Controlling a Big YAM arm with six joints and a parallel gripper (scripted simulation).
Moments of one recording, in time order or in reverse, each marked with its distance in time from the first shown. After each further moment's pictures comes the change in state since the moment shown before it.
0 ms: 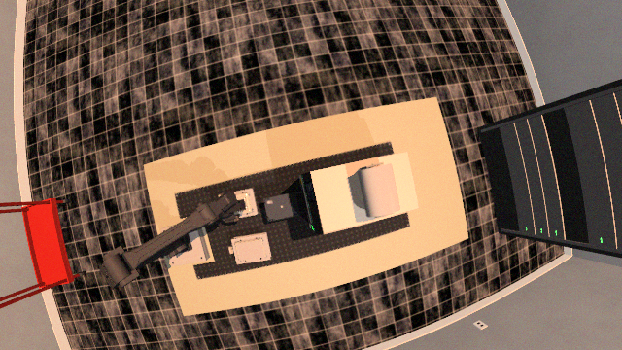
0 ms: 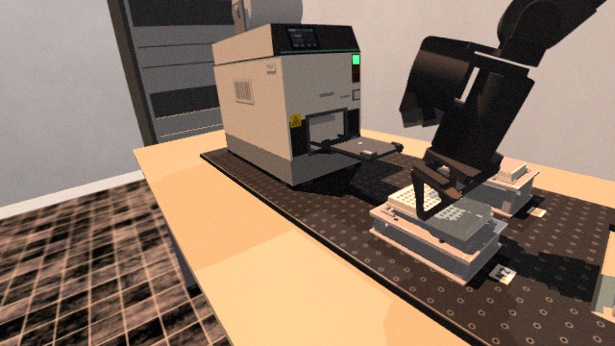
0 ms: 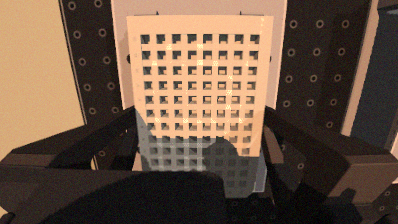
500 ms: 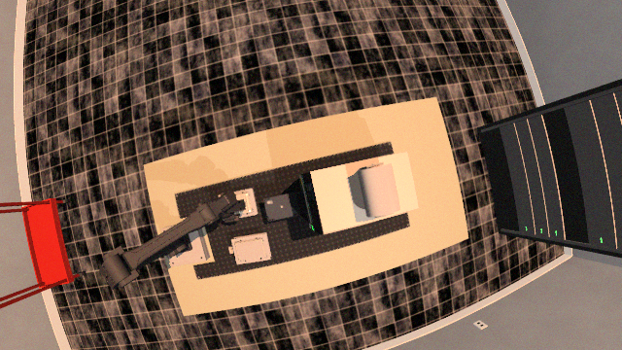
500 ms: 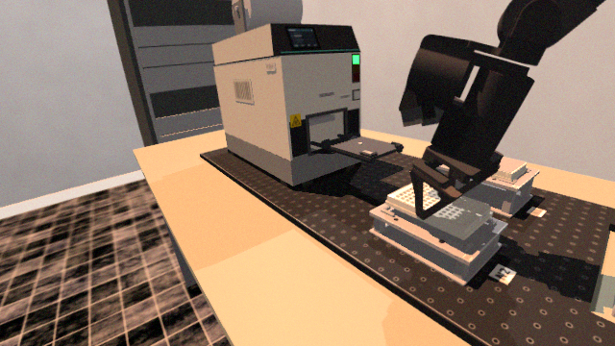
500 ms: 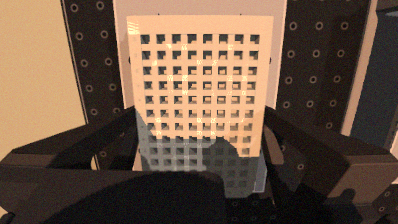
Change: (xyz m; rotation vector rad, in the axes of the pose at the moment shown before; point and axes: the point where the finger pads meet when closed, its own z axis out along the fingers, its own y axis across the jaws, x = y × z) arm -0.002 0.001 -0.001 -0.002 -0.004 0.001
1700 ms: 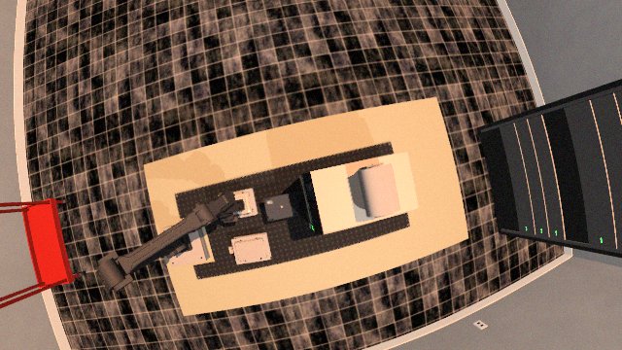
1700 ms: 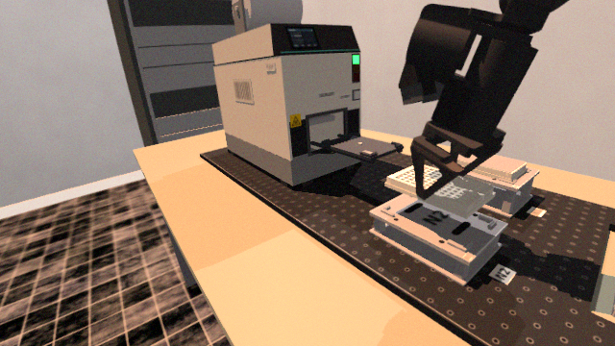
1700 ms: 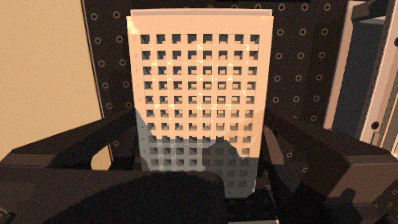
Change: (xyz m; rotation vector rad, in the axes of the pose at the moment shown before) arm -0.012 0.001 -0.029 -0.001 -0.003 0.000
